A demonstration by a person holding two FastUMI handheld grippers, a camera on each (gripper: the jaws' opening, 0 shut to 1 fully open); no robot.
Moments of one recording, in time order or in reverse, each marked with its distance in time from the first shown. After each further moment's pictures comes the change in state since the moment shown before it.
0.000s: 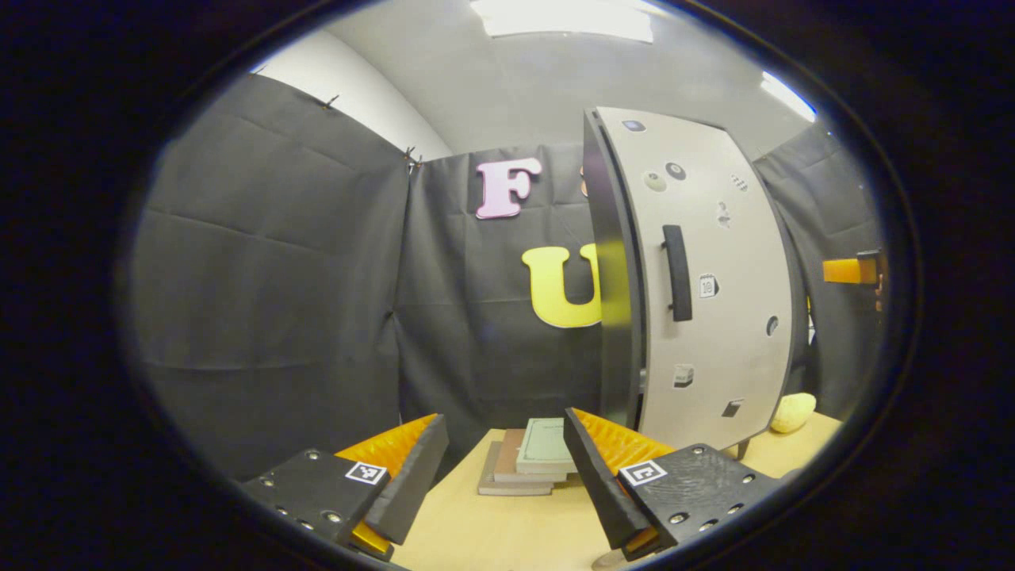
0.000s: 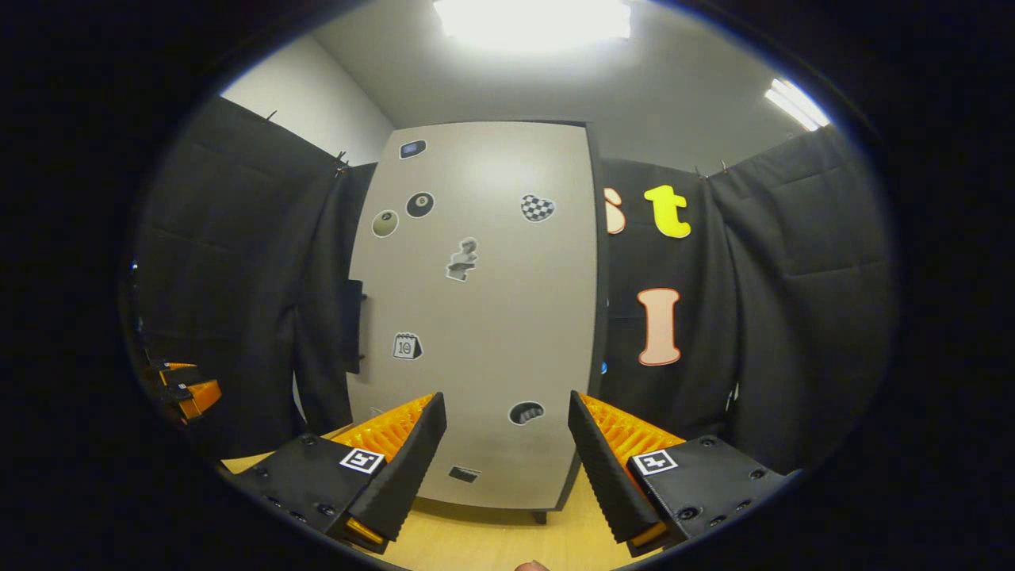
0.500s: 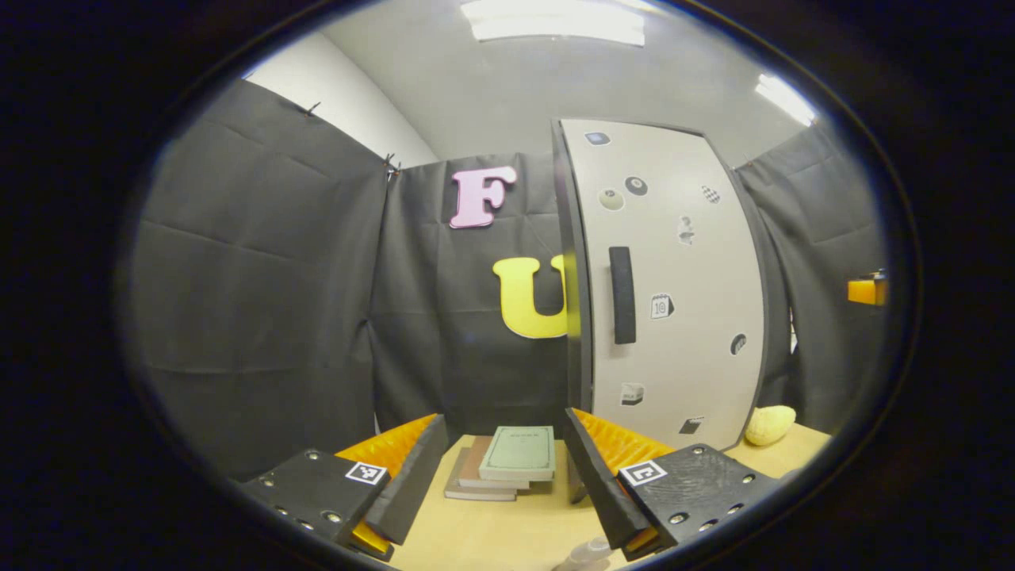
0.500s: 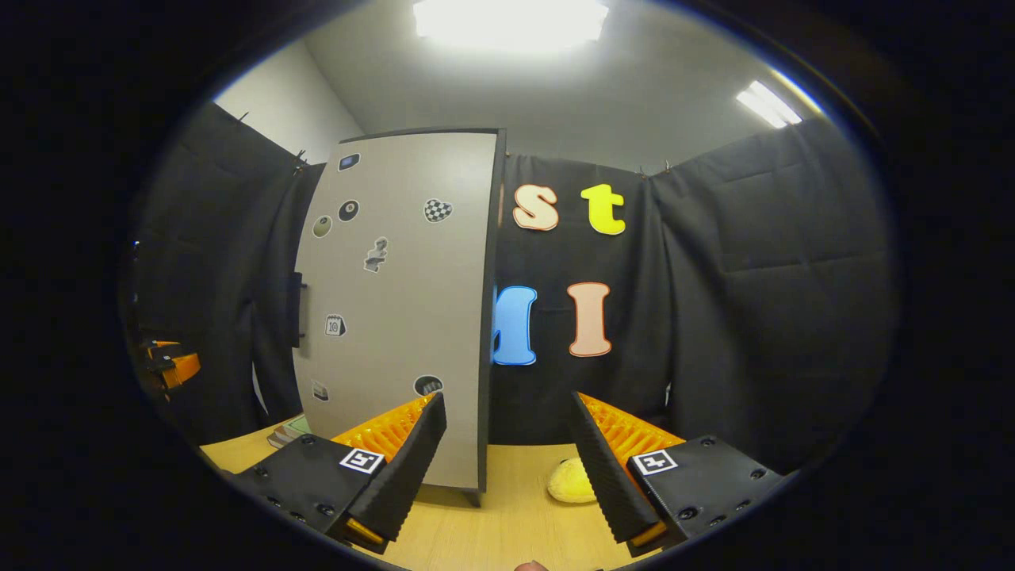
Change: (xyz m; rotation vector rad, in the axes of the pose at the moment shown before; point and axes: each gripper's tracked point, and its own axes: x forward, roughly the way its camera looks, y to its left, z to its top) left arm -0.010 -0.055 0.032 0.001 -0.008 -0.045; right arm -0.055 -0.100 -0.008 0.000 0.032 -0.145
